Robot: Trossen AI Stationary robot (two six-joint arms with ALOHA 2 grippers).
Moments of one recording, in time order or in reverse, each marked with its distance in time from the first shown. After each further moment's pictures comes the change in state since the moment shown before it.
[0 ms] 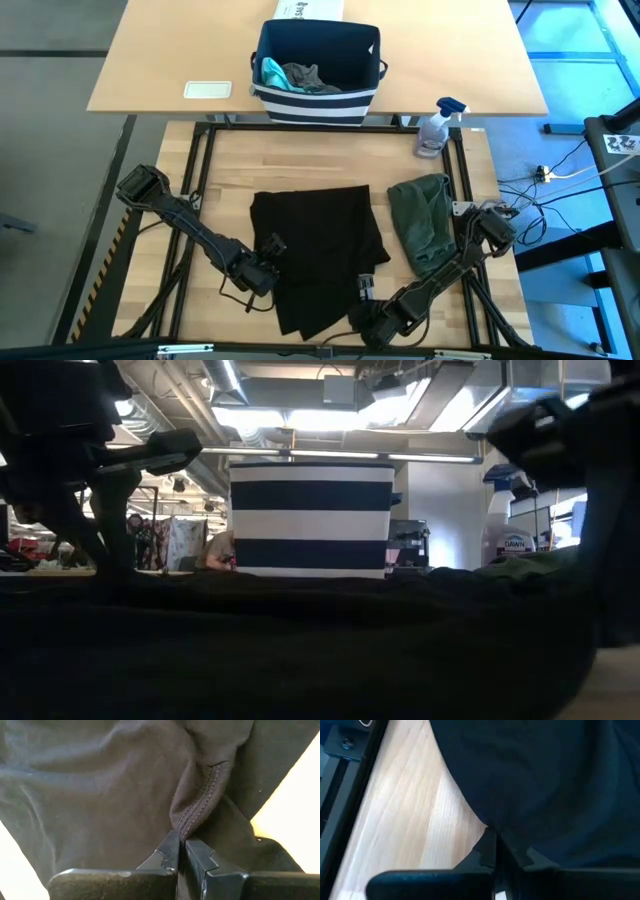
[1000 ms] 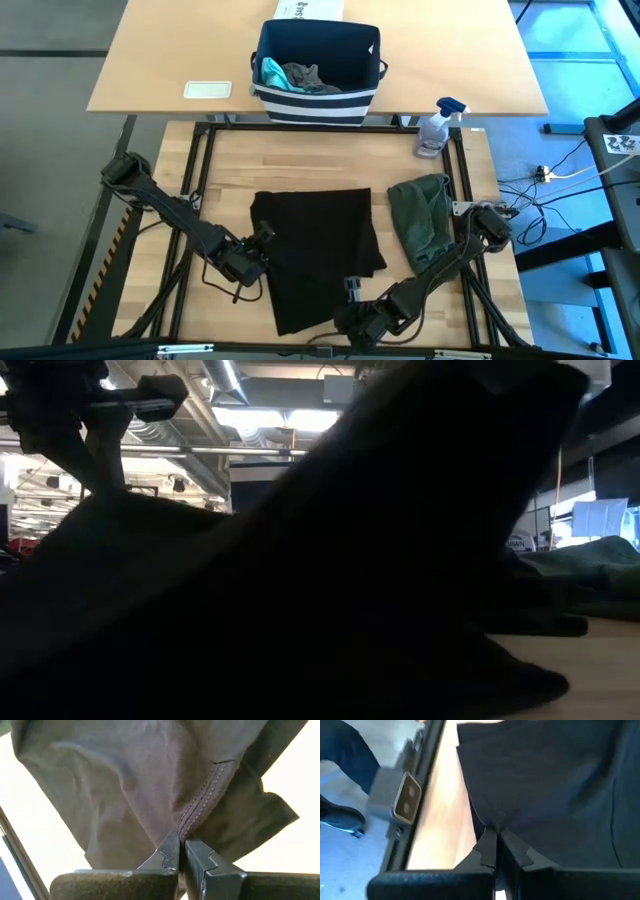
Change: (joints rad) left arm 0.002 -0.211 0.034 -0.246 -0.029 -0.031; right arm -0.061 -0.002 0.226 -0.077 -0.058 -0.043
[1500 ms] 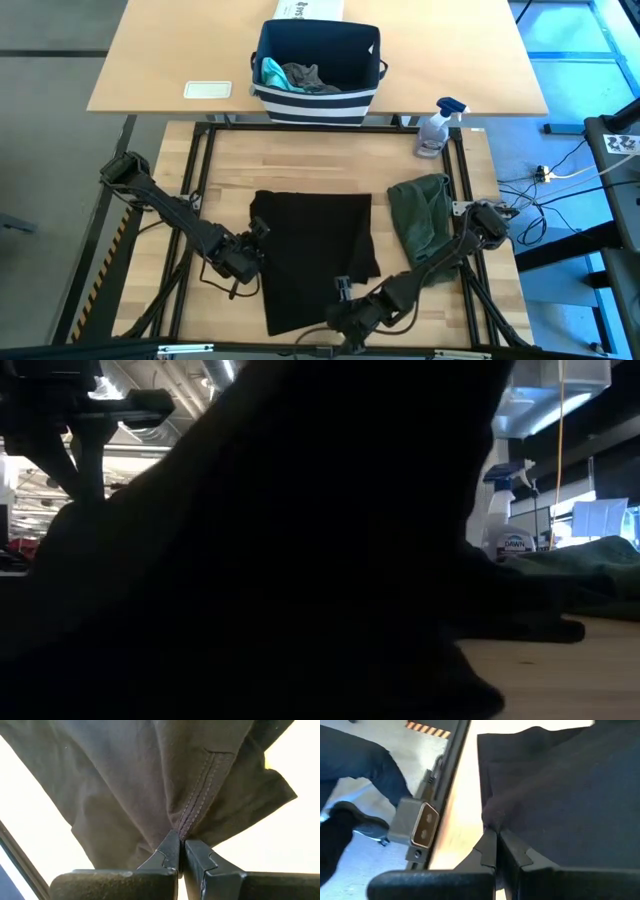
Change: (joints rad) left arm 0.003 -0.012 0.000 -0.134 0.029 -0.044; right arm -0.045 0.000 0.000 0.115 -0.118 -0.042
